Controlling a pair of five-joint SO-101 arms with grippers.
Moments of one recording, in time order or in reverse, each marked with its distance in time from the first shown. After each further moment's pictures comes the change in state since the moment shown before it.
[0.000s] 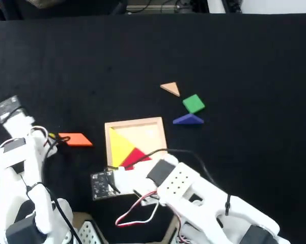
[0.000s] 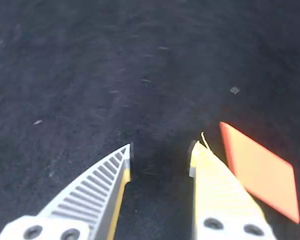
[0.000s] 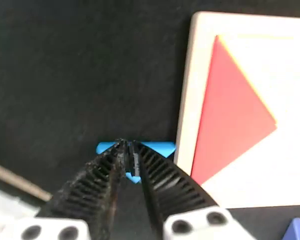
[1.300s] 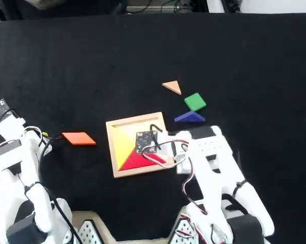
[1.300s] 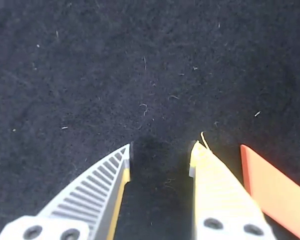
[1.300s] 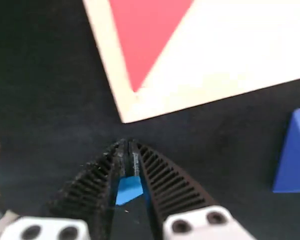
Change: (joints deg) left arm -1.8 0.0 0.0 -1.8 1.6; right arm 38.3 10.5 -7.8 1.4 25.1
